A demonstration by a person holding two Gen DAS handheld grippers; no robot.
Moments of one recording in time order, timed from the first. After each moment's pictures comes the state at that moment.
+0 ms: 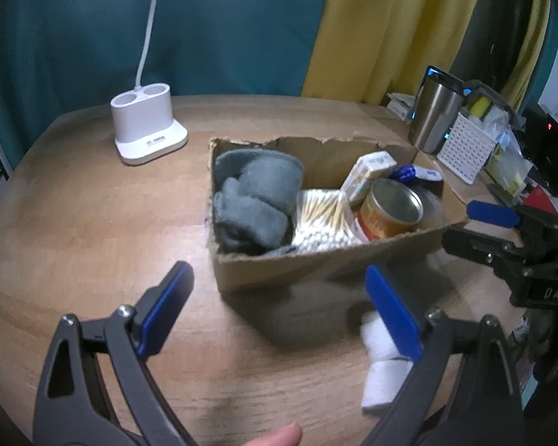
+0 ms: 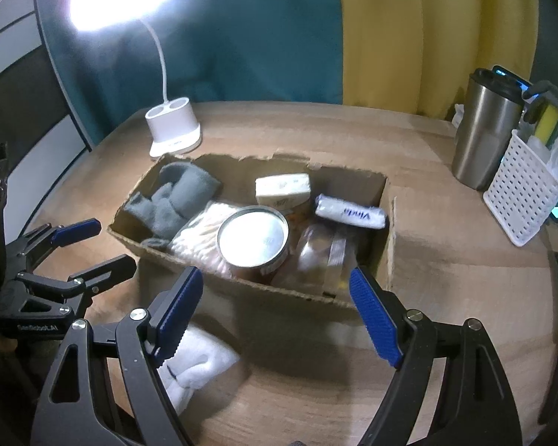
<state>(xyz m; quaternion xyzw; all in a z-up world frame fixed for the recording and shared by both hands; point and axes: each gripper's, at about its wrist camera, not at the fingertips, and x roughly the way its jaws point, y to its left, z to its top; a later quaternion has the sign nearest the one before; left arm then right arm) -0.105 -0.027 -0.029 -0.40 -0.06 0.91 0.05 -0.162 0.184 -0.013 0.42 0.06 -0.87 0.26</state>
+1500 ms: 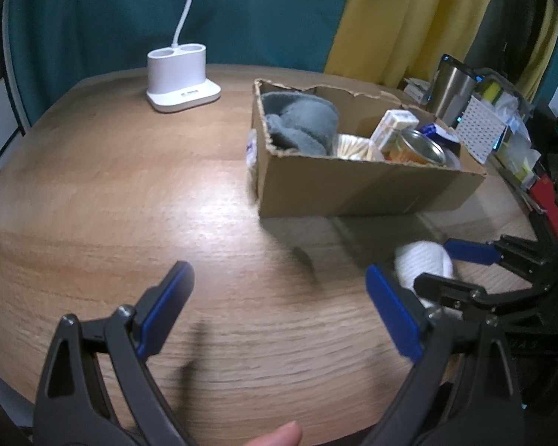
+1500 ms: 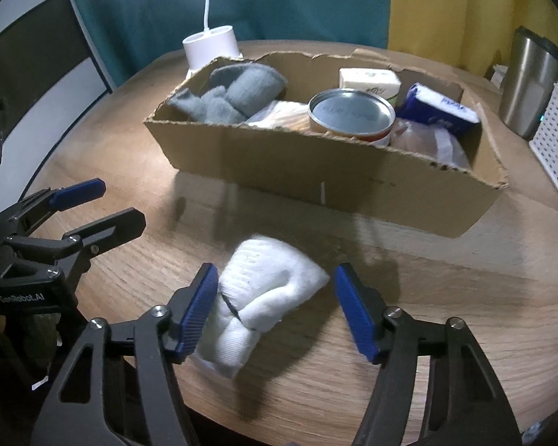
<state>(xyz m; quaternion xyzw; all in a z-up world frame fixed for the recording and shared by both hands) -0.063 -0.054 -0.061 -0.42 -0.08 0.90 0.03 -0.112 0.142 -0.071 0.47 0.08 -0.83 0.29</state>
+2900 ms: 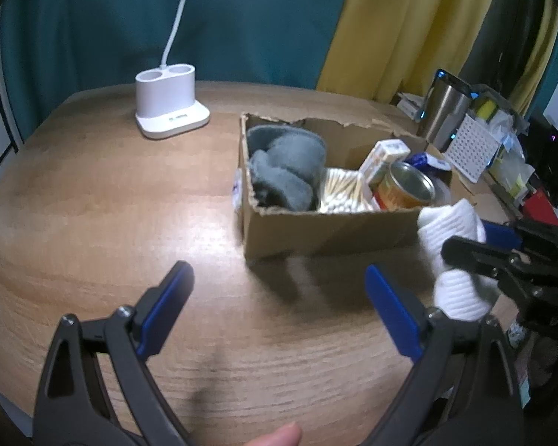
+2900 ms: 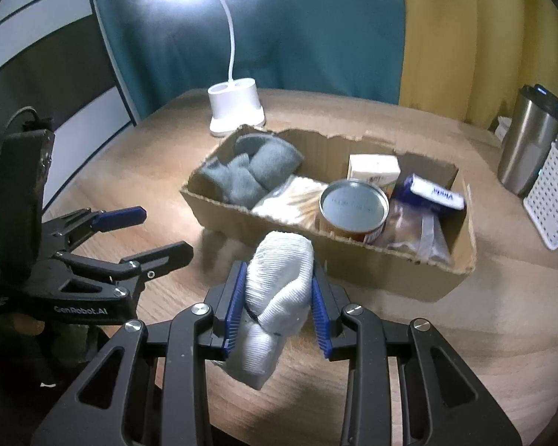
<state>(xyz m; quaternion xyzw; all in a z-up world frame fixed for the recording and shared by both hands) -0.086 -0.051 -0.039 -0.41 -0.08 0.91 0.04 -0.117 0.145 -0.010 0.40 0.08 -0.85 0.33</state>
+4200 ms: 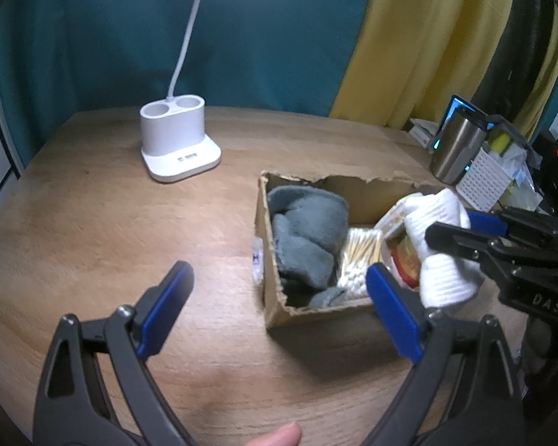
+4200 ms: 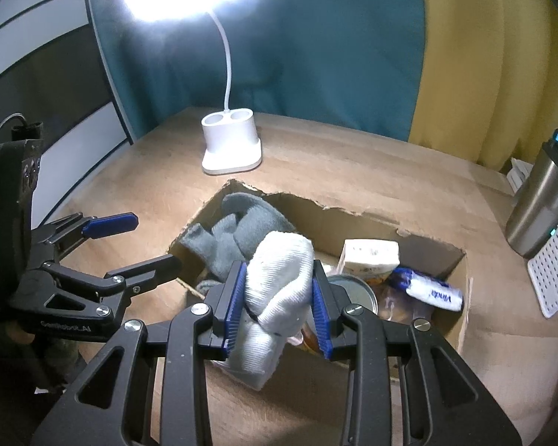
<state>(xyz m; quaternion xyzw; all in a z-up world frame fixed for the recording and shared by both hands) -0.129 -0.073 -0.015 -0.39 -0.09 0.92 0.03 -0.175 0.114 0.012 0.38 0.09 -0.85 0.34</state>
